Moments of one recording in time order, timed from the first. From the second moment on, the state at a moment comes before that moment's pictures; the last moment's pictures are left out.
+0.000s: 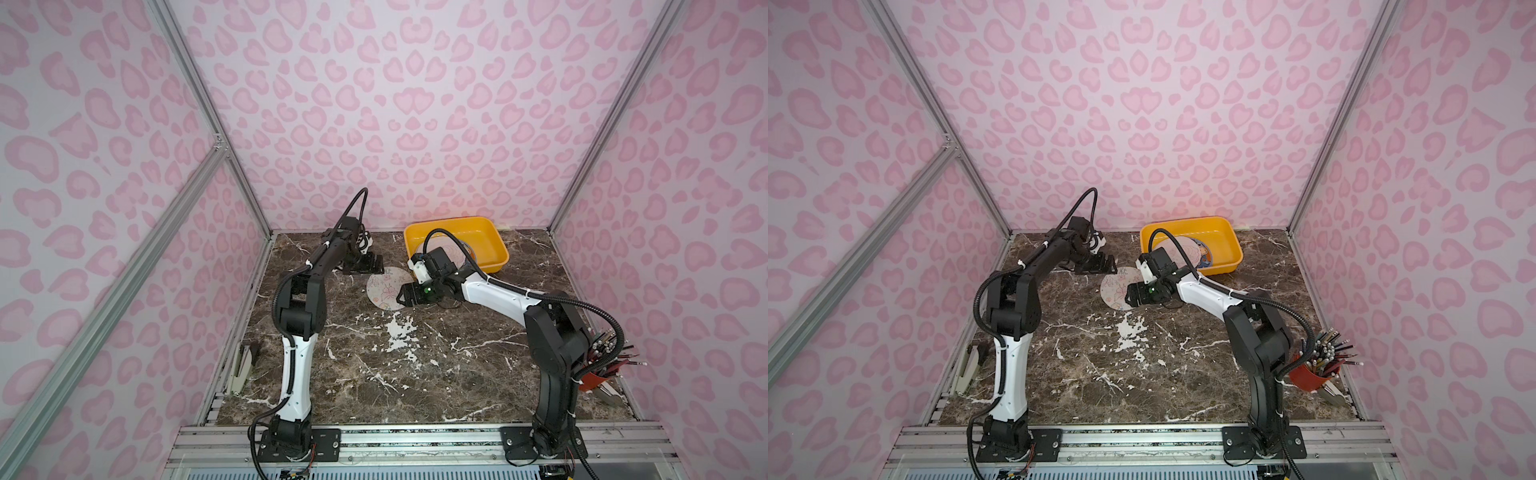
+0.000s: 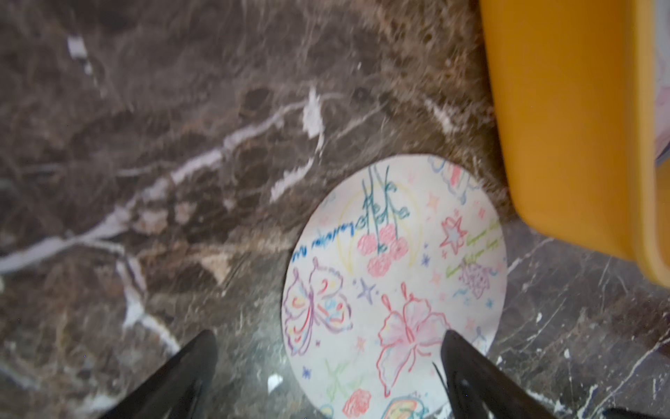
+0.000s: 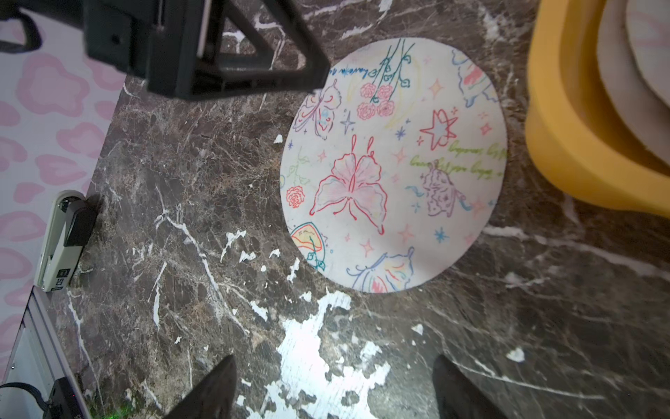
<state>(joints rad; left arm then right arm) -0.22 2.36 2.05 -0.91 0.32 -0.08 0.61 1.94 1.42 -0.43 -0.32 0.38</state>
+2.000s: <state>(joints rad) -0.38 2.03 1.44 -0.78 0.27 -0.24 0.50 1.92 1.18 -0.36 -0.24 0.39</state>
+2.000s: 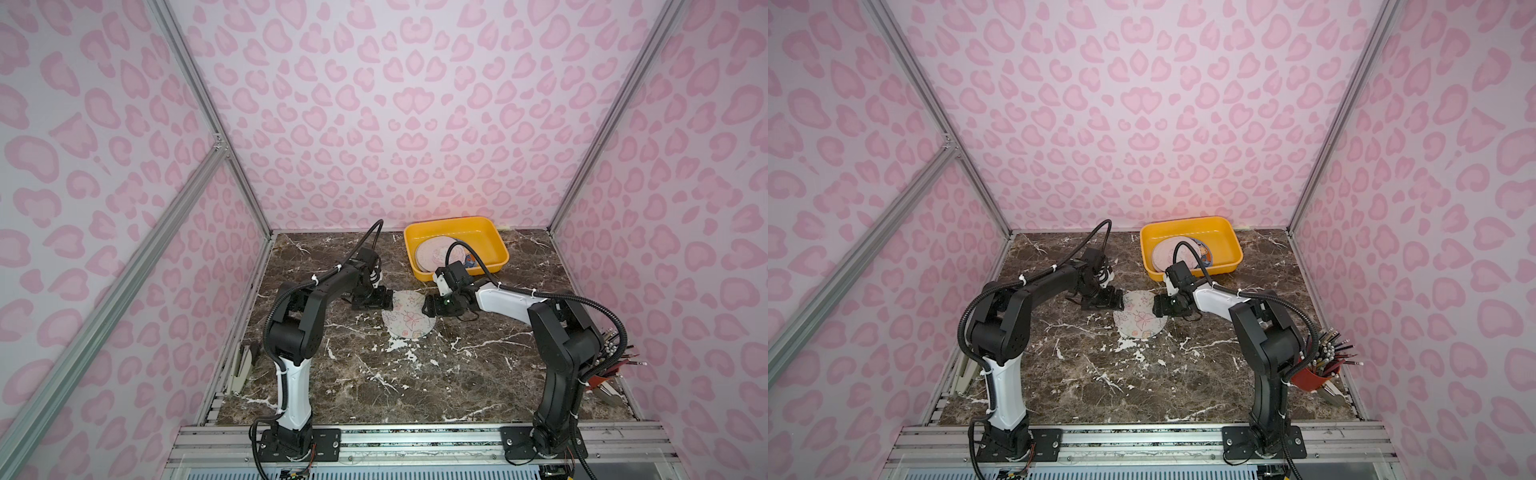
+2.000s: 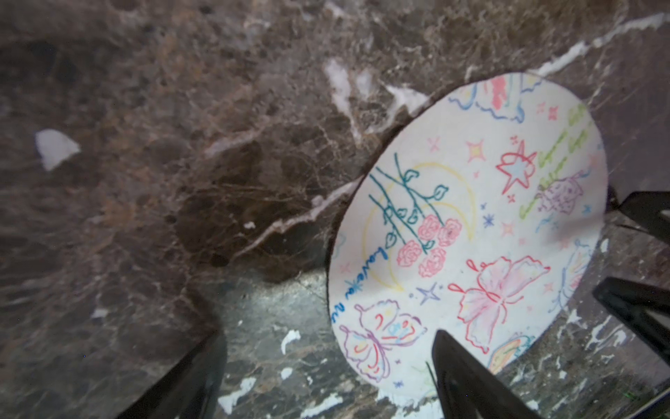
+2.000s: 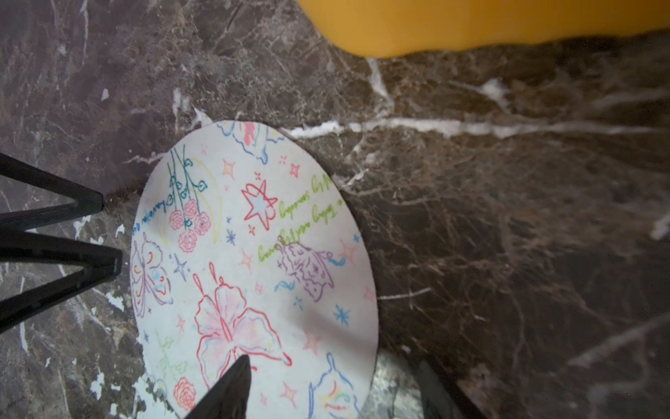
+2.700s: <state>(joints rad) -0.41 2.01 1.39 -0.69 0.32 -0.29 0.54 1.95 1.20 -0.32 -0.26 0.40</state>
